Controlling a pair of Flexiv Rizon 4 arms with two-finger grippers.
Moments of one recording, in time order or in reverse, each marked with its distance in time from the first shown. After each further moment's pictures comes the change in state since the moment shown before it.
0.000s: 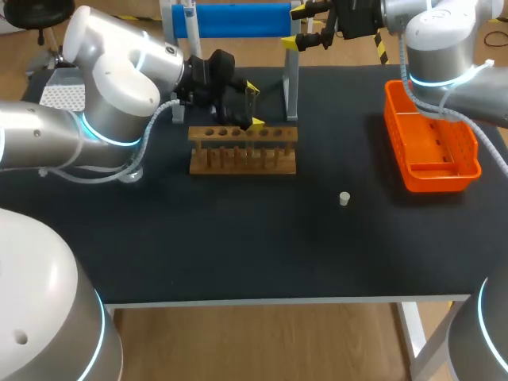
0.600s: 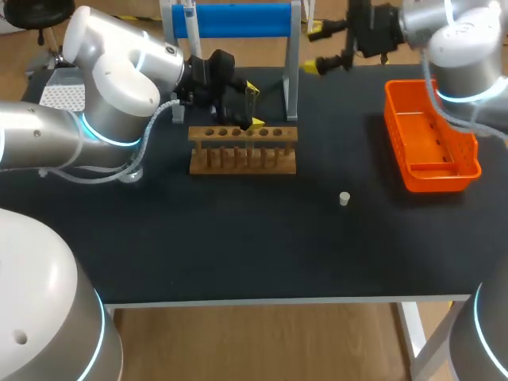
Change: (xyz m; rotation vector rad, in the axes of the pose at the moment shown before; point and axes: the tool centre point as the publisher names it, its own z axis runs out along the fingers) left arm 0.000 0.000 0.000 0.000 0.000 0.000; right arm 0.048 -0.048 -0.049 0.098 0.041 -0.022
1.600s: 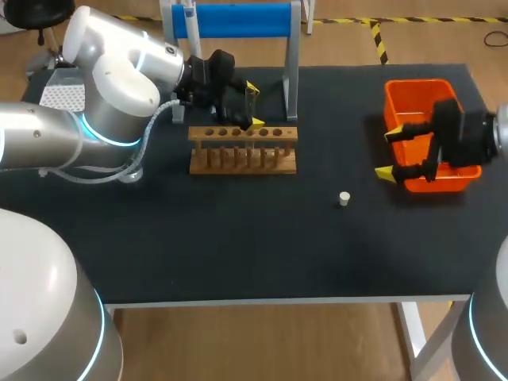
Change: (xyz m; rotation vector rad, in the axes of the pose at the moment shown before) left arm 0.000 0.000 0.000 0.000 0.000 0.000; right arm 0.192 -0.107 -0.117 0.116 -0.123 0.130
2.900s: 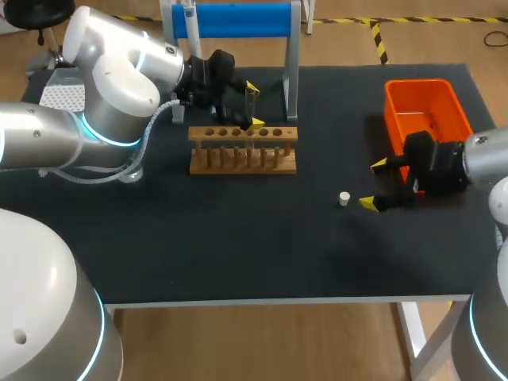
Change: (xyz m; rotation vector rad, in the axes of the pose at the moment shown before) left arm 0.000 0.000 0.000 0.000 0.000 0.000; right arm 0.014 -0.060 0.052 0.119 -0.004 0.051
